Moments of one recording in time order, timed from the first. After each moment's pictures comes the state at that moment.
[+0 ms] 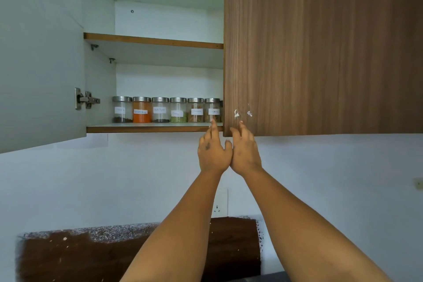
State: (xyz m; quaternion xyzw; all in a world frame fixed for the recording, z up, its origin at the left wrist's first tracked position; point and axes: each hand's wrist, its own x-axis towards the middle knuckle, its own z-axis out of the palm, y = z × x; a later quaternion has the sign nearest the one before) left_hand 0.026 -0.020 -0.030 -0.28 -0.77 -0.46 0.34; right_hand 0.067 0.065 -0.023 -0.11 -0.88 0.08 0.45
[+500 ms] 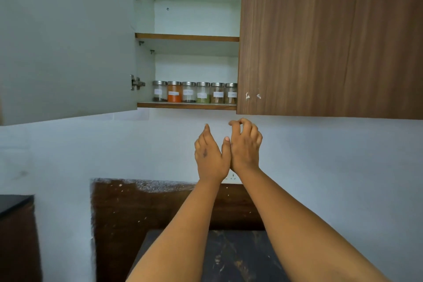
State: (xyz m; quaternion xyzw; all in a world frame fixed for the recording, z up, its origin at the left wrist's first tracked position) left_hand 0.205 -0.105 -0.089 -0.18 -0.76 -0.49 0.38; right_hand 0.210 -0.023 -0.066 -0.07 -0.84 0.05 0.54
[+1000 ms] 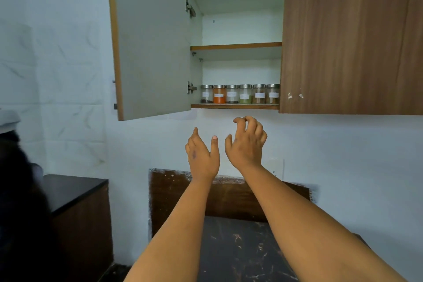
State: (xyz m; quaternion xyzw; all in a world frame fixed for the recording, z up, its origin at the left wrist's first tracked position) left_hand 0.272 -0.271 -0.090 -0.07 -0.76 -0.50 0.41; right_hand 0.272 -0.166 -0.061 -0.01 -0.82 0.15 0.55
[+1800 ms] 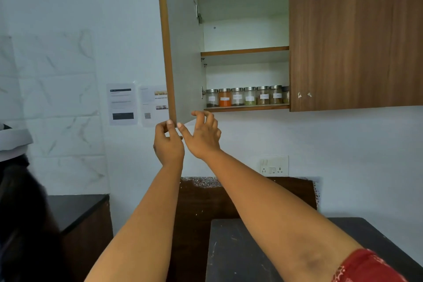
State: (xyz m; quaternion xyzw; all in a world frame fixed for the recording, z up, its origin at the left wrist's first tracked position) left_hand 0.244 -0.468 -0.045 -0.05 -0.62 -0.64 0.45; right_hand 0.264 -0.385 -0.019 0.08 -0.86 0.31 0.41
